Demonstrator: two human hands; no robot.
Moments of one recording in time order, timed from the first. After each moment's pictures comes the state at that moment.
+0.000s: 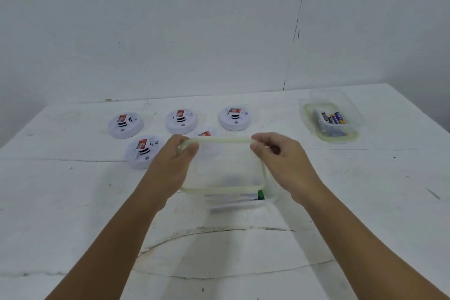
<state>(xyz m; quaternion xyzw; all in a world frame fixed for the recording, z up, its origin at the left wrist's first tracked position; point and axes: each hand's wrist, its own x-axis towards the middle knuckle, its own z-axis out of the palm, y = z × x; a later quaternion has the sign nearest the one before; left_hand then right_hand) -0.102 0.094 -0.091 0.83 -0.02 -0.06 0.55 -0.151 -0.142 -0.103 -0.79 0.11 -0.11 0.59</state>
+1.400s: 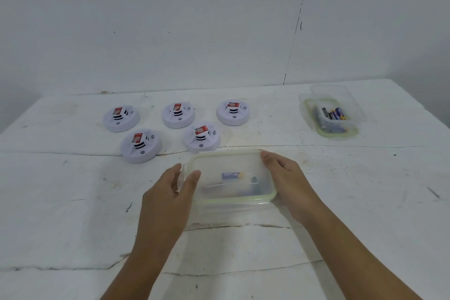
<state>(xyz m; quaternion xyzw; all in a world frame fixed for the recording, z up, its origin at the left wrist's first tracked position) -0.169 0.091 -0.123 0.88 0.05 0.02 0.47 -0.174 -0.141 -0.126 -0.68 0.18 0.02 0.71</state>
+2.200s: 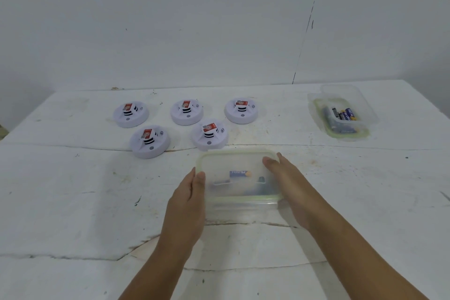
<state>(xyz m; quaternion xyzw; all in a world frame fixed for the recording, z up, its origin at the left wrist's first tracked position) -0.178 0.076 -0.138 0.79 0.09 -0.05 0.60 -0.177 -0.130 -0.121 -0.67 0.24 0.09 0.69</state>
